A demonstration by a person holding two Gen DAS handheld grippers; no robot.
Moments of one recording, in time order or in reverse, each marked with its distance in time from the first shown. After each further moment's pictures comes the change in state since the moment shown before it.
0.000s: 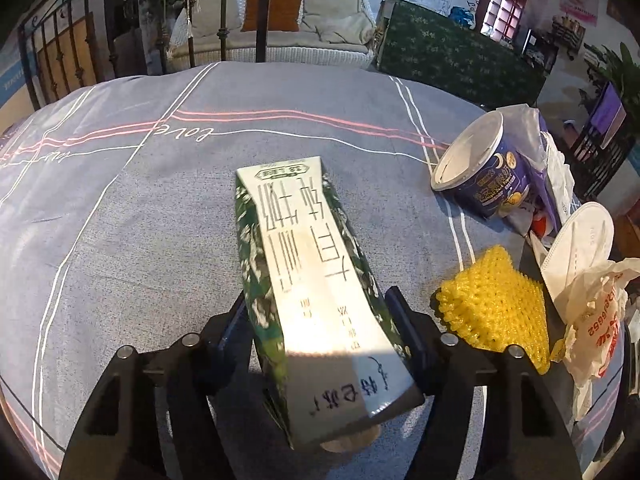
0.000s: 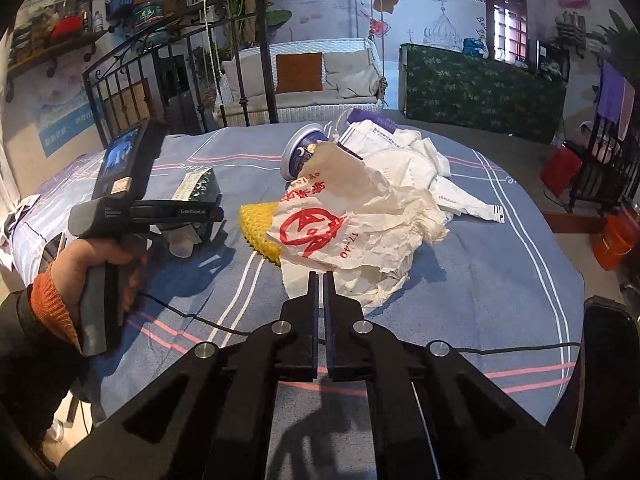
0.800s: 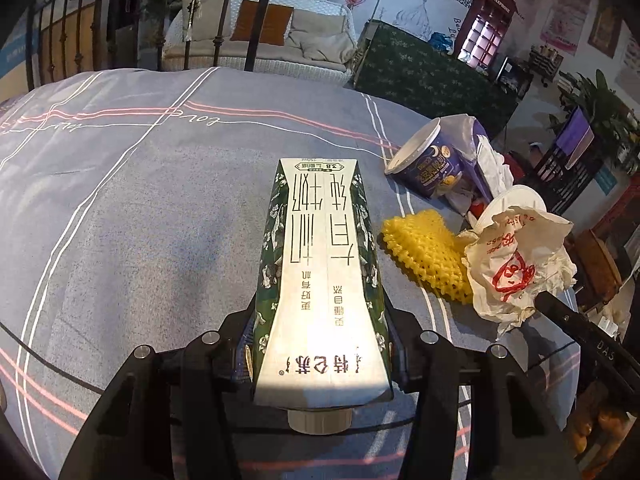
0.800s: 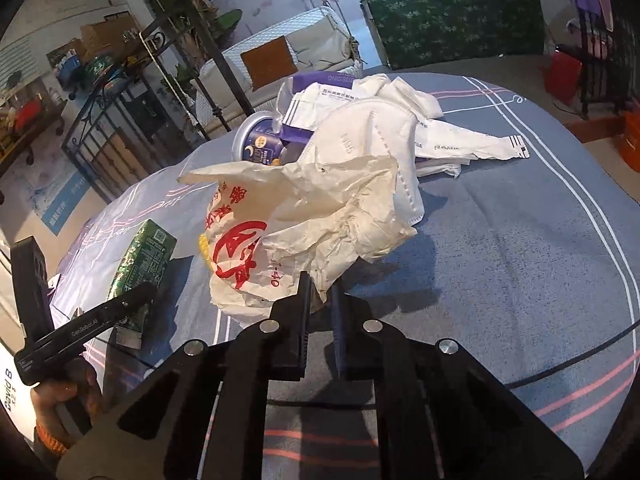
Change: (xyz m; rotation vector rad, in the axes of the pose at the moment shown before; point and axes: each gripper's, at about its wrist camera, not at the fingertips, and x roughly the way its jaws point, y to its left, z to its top) left arm -0.059 0.002 -0.048 -0.041 -0.062 -0.137; right arm 0.063 -0.043 0.017 0.272 0.060 0.126
